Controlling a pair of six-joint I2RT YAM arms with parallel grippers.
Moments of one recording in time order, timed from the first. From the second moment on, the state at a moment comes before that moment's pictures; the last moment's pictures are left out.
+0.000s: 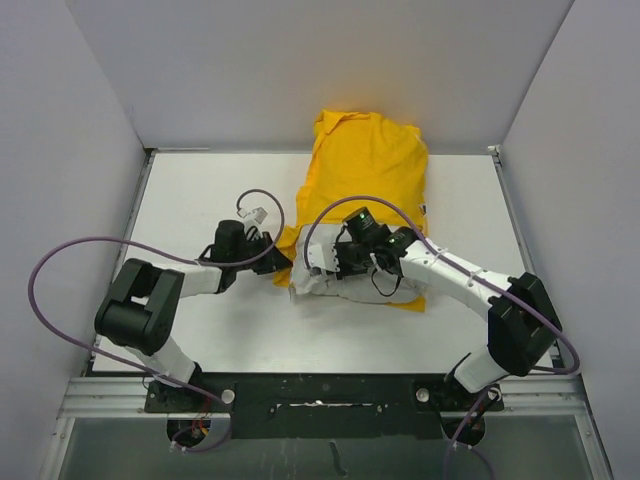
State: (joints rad) left arm -0.32 1.63 0.64 0.39 0.48 -0.60; right arm 0.72 1.52 1.08 -0.53 -0.29 -1.10
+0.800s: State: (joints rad) left arm -0.64 0.92 0.34 0.09 0.57 -0.80; right arm 0.57 1.60 1.09 -0.36 -0.35 -0.95
